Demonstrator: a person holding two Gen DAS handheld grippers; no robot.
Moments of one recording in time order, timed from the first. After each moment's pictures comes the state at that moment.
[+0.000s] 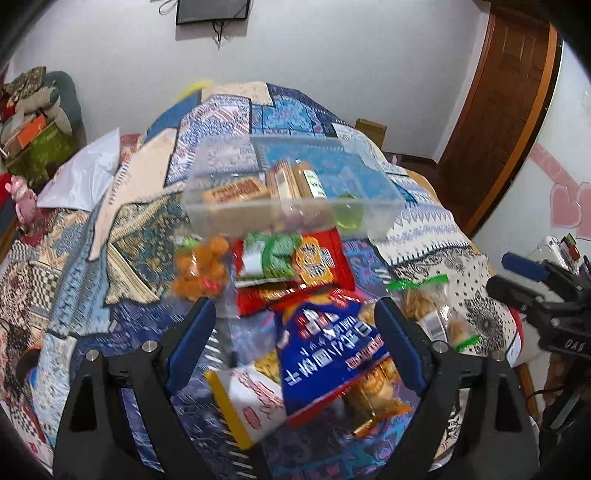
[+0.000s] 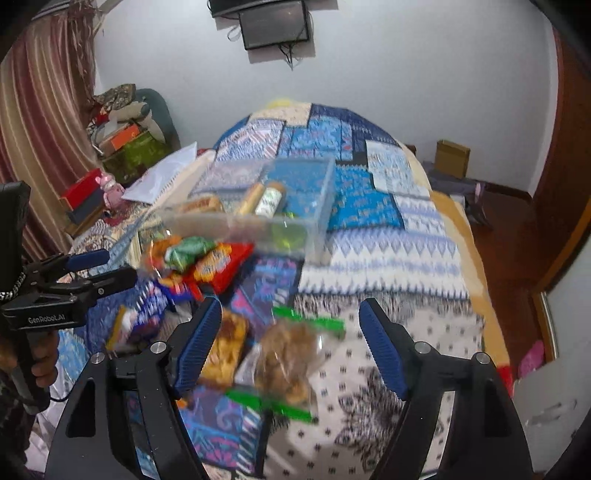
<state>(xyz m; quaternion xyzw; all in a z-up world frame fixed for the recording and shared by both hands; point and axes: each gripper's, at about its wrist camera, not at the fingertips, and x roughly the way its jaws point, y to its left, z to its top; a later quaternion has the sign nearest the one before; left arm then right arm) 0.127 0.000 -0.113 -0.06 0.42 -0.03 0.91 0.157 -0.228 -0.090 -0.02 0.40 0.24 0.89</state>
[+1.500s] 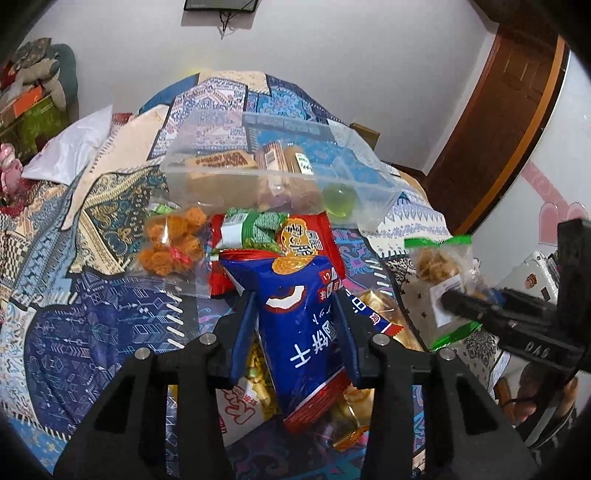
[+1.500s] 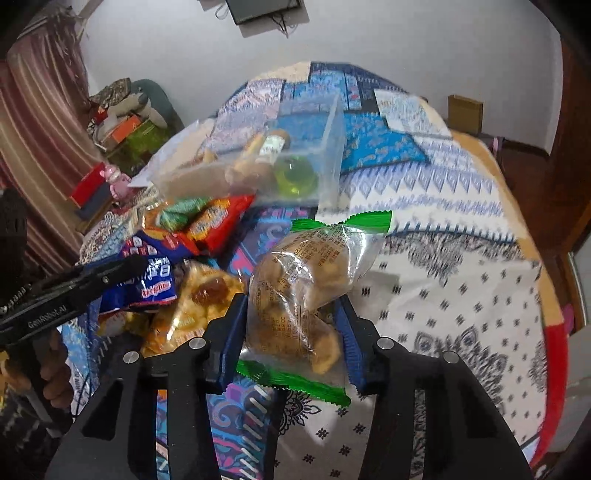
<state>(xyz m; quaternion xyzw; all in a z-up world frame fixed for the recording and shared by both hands) 0.123 0.002 -0.143 -0.11 0.40 -0.05 0.91 0.155 -0.226 -0.133 0.03 0.44 0.26 0.86</state>
